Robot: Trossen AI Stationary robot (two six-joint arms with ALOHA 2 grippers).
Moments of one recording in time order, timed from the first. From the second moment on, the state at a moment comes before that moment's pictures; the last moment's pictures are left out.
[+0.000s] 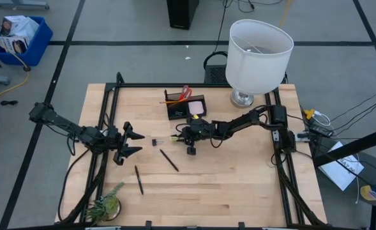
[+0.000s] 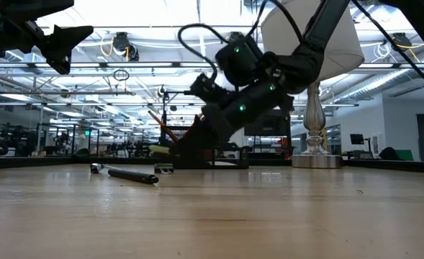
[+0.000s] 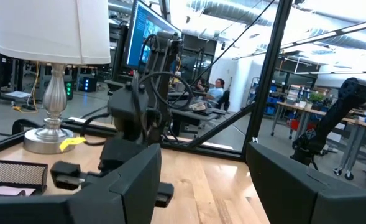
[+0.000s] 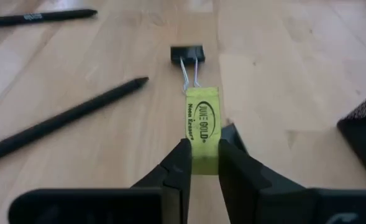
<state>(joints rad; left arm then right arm) -0.42 0.40 0.01 0.59 -0.34 -0.14 -0.10 2.06 1.02 0.52 -0.11 -0.10</state>
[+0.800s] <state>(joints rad) -0.42 0.40 0.01 0.59 -0.34 -0.14 -0.23 2.02 1.03 0.52 0.26 -0.35</state>
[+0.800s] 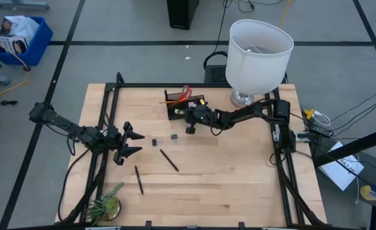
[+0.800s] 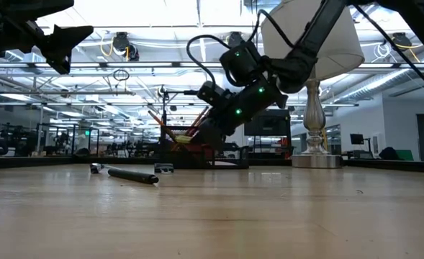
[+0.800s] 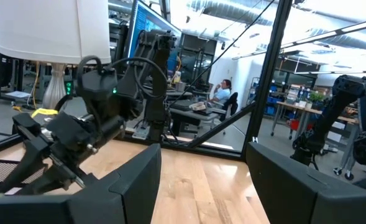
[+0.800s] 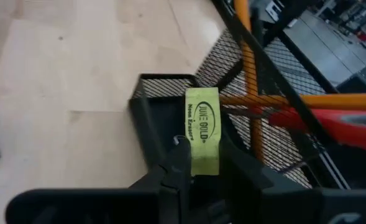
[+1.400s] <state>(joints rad) -0.42 0.40 0.01 0.59 -0.34 -0.14 -0.24 2.02 1.03 0.56 0.26 -0.36</state>
